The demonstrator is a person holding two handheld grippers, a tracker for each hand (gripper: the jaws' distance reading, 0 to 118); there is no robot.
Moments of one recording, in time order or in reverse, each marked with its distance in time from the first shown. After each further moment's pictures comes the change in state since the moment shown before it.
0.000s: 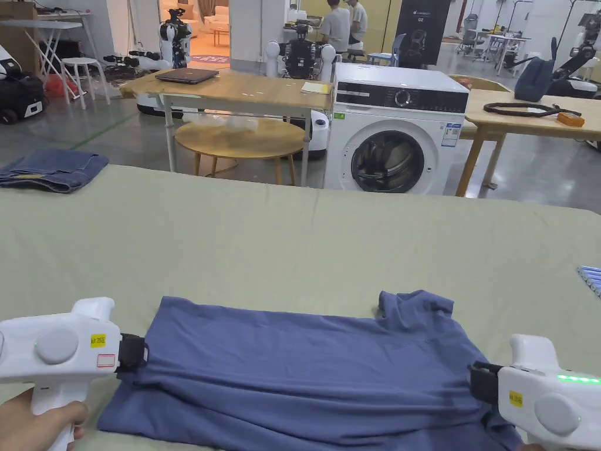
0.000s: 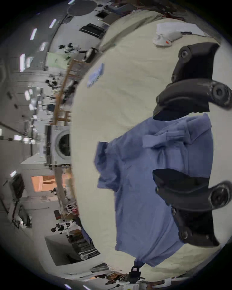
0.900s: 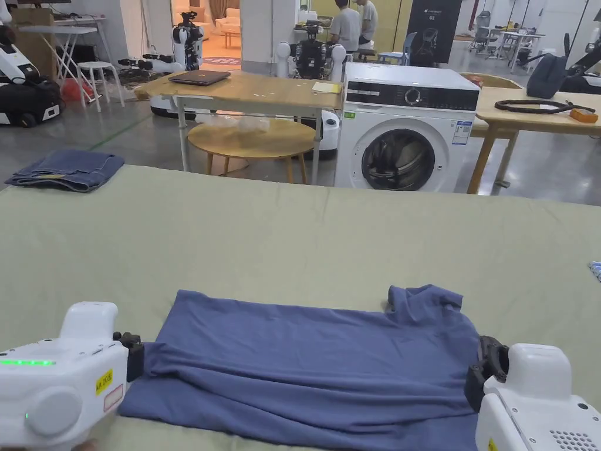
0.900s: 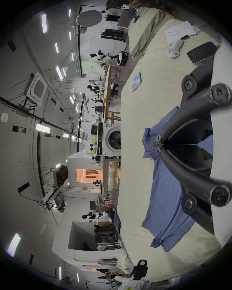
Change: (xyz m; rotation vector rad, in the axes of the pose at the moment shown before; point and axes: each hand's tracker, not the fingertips) left arm 0.043 -0.055 0.084 0.170 0.122 -0.108; right arm -0.084 -0.039 0.128 0.432 0.005 0.000
